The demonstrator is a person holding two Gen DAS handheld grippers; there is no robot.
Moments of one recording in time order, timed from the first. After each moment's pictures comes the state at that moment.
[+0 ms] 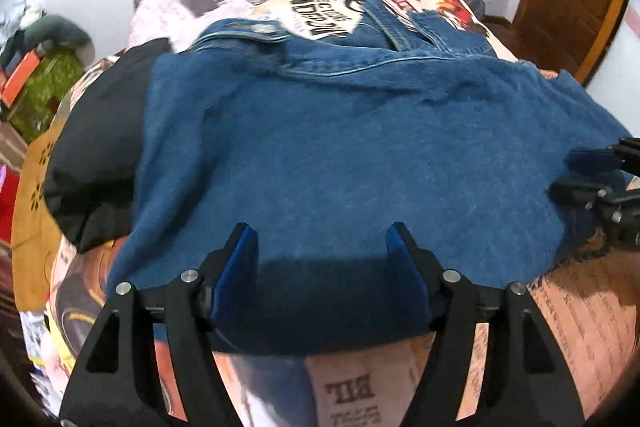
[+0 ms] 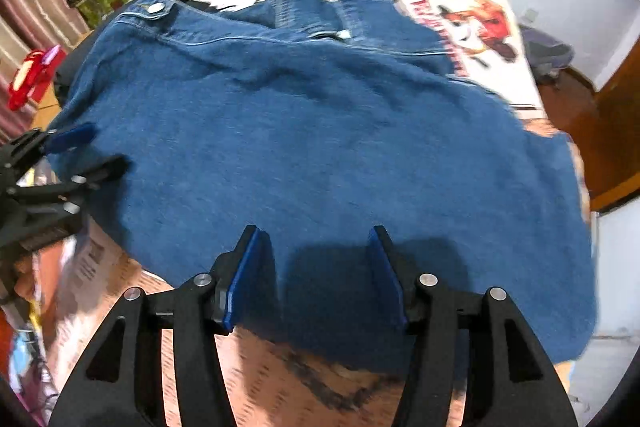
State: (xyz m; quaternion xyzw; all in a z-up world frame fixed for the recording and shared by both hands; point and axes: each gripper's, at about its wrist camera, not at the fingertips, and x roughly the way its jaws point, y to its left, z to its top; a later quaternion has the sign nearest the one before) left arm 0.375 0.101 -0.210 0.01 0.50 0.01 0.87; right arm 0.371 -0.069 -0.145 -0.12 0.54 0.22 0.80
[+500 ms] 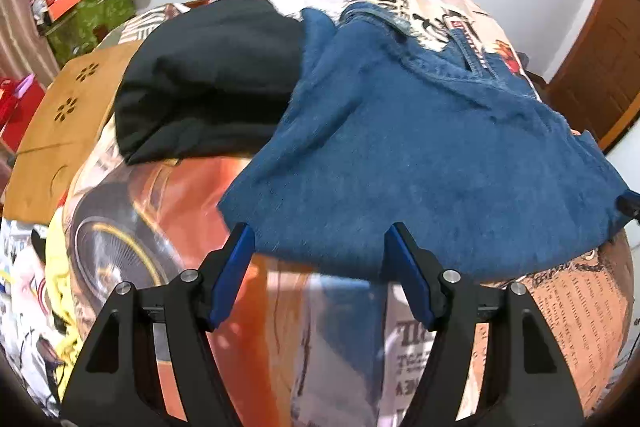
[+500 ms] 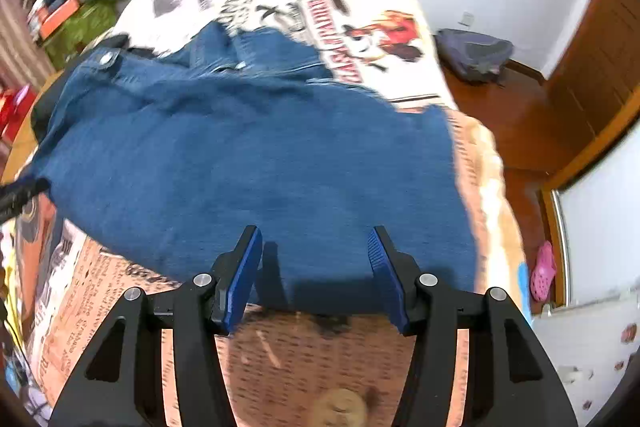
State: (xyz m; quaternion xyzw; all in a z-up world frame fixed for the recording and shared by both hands) left arm 0.318 0.170 -0.209 -0.09 0.48 0.09 0.87; right arm 0.357 -0.155 -0.114 -0.08 0.50 0.14 0.85
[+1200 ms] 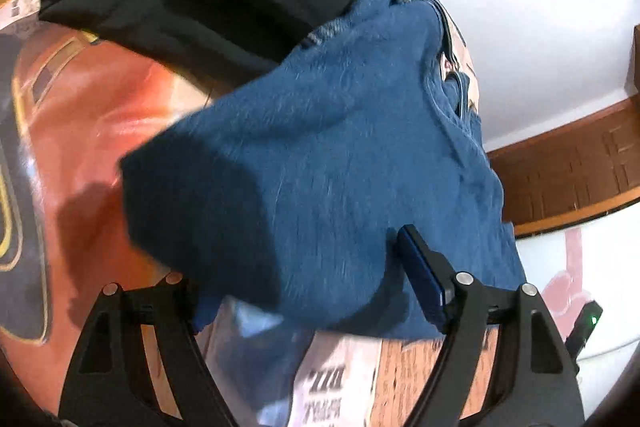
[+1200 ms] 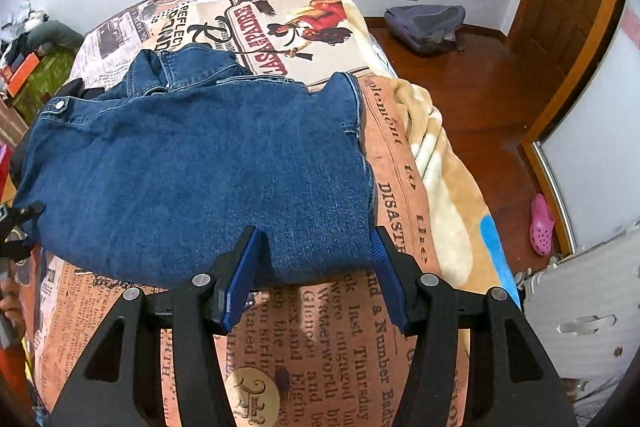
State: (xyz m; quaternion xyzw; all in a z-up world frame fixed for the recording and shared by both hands) left arm 0.352 0.209 -0.264 -0.39 0.47 0.00 0.79; right arm 0.350 -0.214 -0.123 -0.01 0.50 0.08 0.86
